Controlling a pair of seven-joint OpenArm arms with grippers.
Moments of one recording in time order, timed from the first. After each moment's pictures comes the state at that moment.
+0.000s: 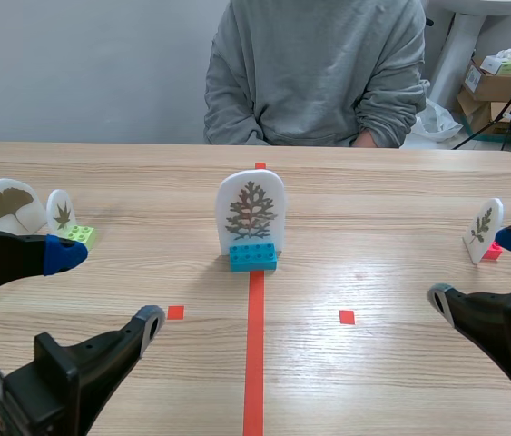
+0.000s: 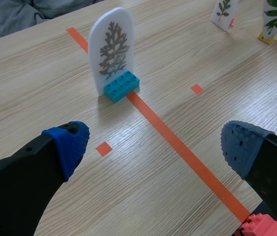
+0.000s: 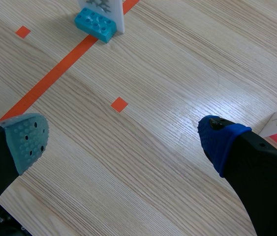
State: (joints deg) left arm 48.0 -26.9 -3.2 126.6 -15.4 -24.5 5.4; right arm -34.2 25.1 23.0 114.8 27.7 45.3 -25.9
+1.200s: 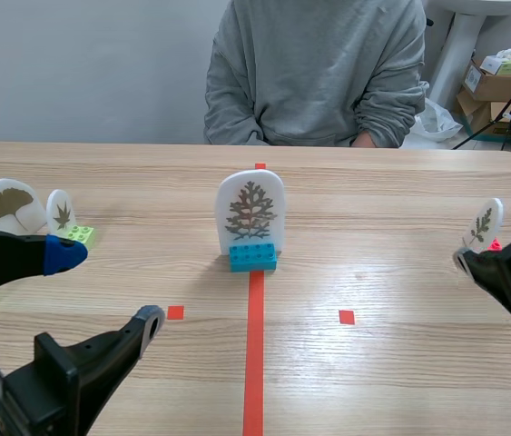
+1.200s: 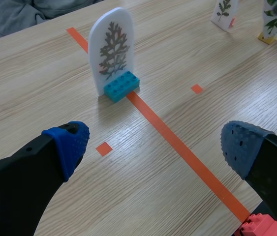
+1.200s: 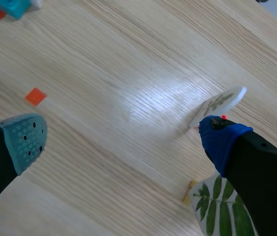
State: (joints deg) left arm 48.0 -26.9 -3.2 126.6 -15.3 -24.5 5.4; right arm -16.7 25.1 20.6 102.2 15.1 45.3 -29.3
